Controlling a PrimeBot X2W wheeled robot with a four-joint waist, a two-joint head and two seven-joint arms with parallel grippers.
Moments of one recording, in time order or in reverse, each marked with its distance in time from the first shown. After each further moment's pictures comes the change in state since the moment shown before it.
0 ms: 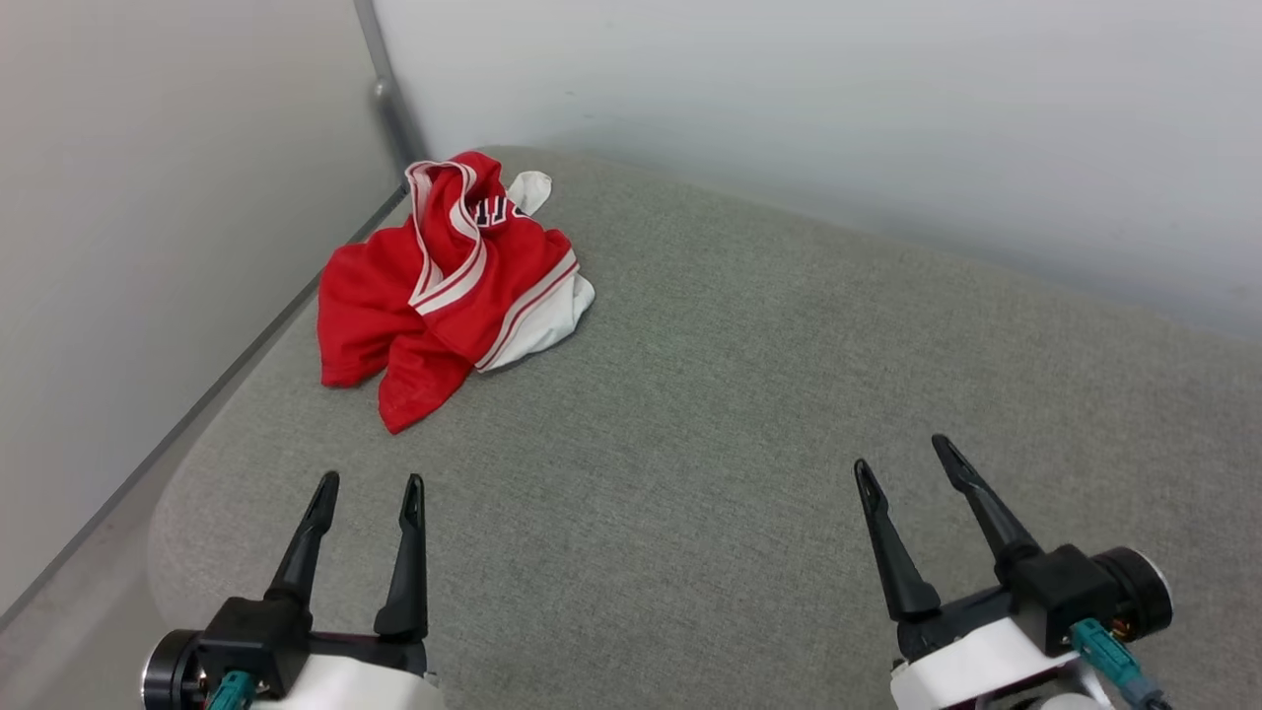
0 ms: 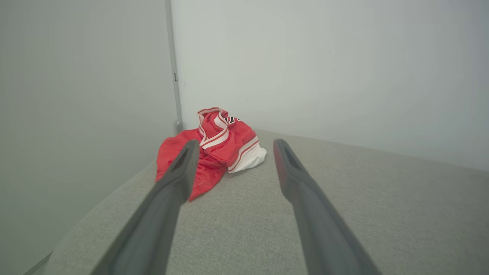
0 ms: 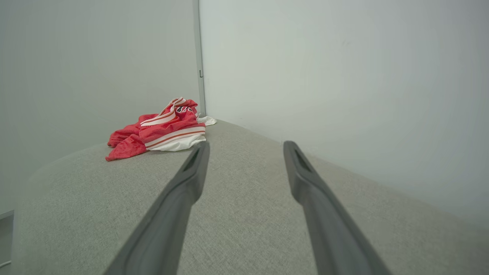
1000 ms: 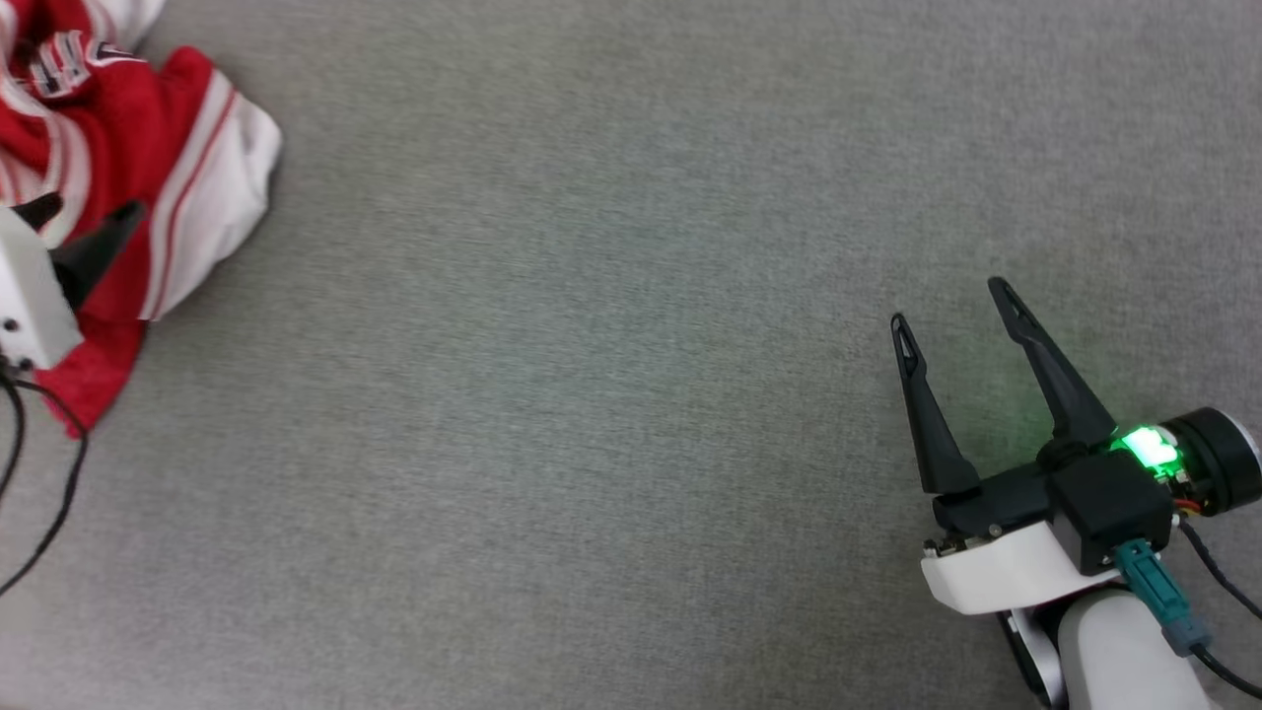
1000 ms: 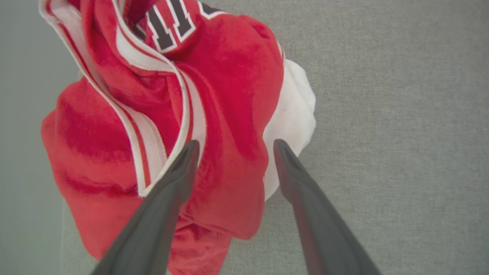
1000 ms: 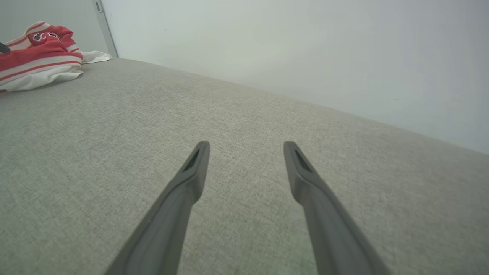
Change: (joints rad) left arm -0.837 0.772 -0.367 0.422 -0.787 -0.017 0.750; right arm -0.149 -0.002 -0.041 -0.181 -0.176 0.000 0.051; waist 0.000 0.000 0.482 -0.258
